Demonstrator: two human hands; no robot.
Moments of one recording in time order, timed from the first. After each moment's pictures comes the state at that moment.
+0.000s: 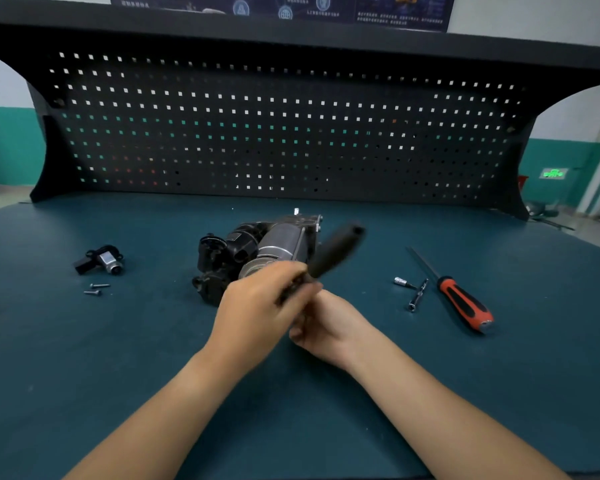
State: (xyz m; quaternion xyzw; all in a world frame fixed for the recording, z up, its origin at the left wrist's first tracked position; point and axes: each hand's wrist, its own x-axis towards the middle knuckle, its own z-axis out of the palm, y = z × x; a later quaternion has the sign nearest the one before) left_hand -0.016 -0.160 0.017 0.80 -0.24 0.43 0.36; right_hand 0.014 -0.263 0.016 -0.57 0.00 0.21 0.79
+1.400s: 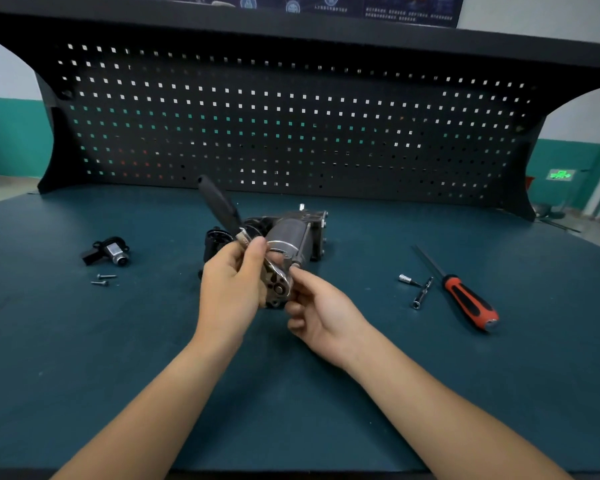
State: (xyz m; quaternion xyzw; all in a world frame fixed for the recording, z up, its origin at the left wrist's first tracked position) left_hand -0.010 -0.149 0.028 0.66 0.00 0.30 0.69; right_hand 0.011 -0.257 0.017 -0.53 0.00 0.20 0.83
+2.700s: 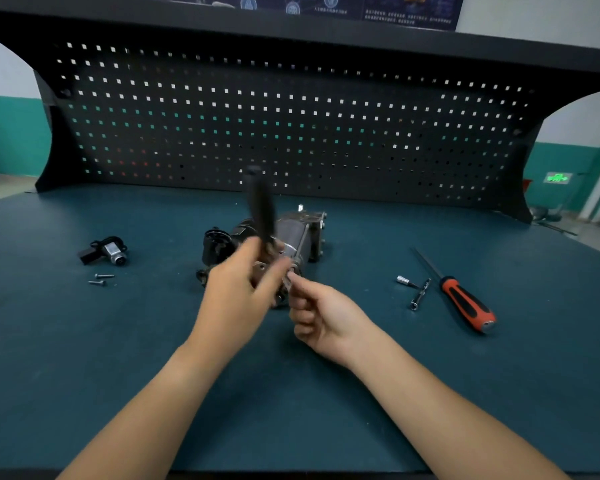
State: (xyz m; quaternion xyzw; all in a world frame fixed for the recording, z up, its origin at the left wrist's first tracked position) left_hand -0.016 -0.143 0.024 0.78 -0.16 0.37 0.48; right_hand 0.010 -0.266 0.018 -0.55 -0.01 0.22 0.81
